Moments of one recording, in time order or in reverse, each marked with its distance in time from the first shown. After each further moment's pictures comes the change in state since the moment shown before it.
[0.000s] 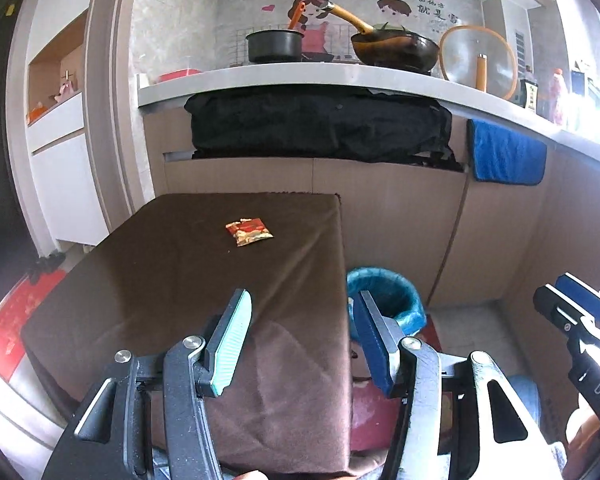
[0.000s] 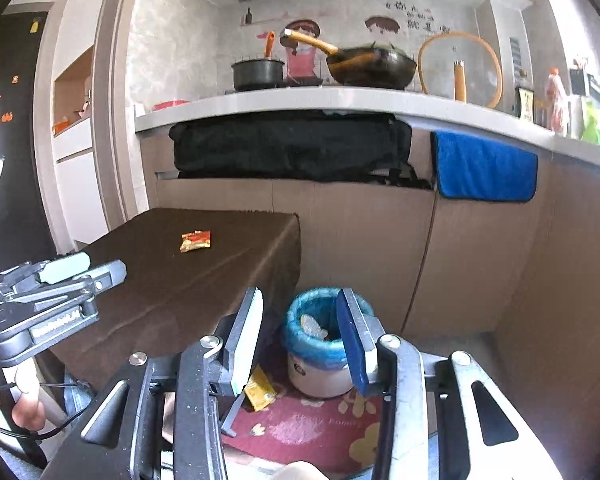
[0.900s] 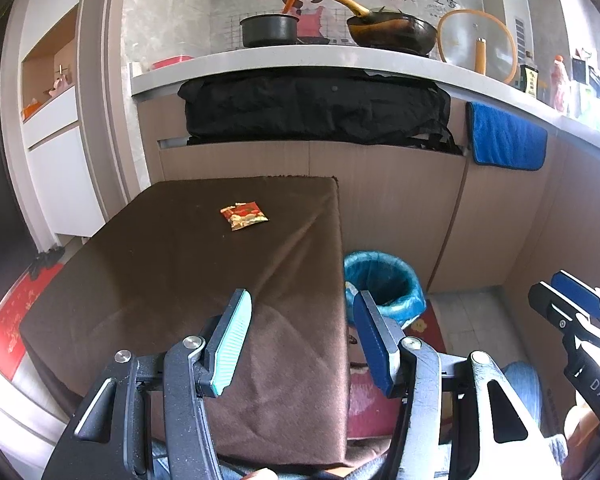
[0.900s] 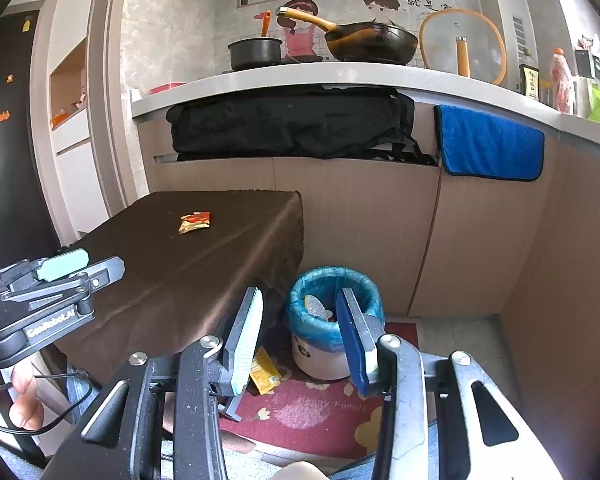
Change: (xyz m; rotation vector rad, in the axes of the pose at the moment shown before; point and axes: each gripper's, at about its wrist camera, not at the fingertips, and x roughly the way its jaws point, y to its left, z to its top) left arm 0.007 -0.006 -0.003 0.012 0.055 -0.002; right arm 0.011 -0.010 -0.008 0.016 0.063 0.016
